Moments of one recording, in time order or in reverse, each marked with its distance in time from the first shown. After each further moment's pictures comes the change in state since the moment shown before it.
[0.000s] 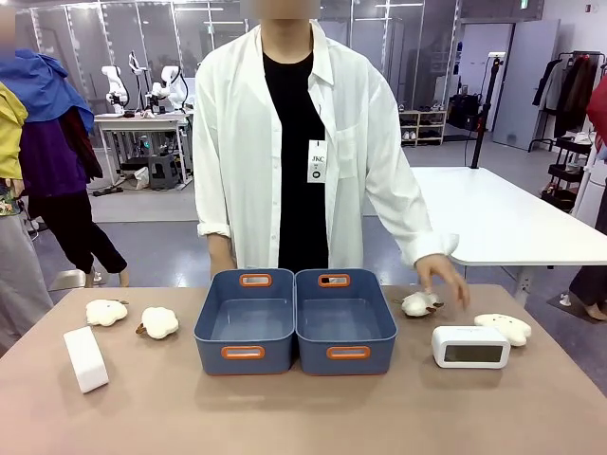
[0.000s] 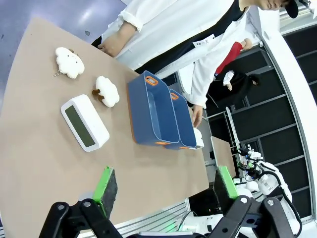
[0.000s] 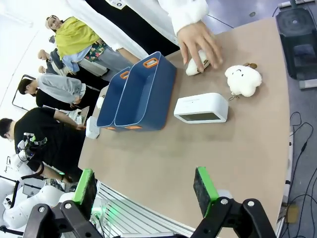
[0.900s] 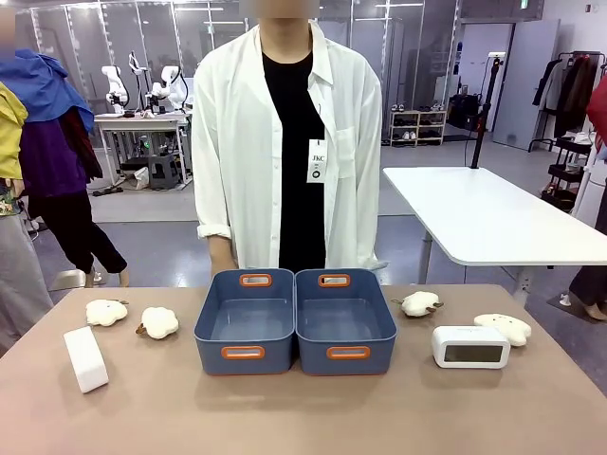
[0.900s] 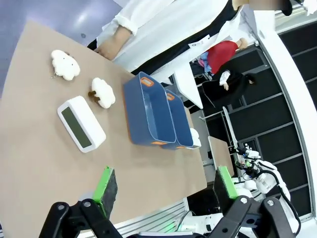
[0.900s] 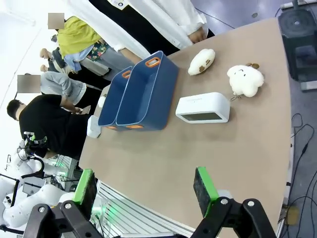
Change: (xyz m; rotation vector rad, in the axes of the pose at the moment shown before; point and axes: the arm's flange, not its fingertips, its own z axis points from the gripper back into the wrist) left arm -0.002 -0.002 0.003 -0.016 -0.001 -0.009; right arm -0.001 0.002 0.000 0.008 -0.005 0.014
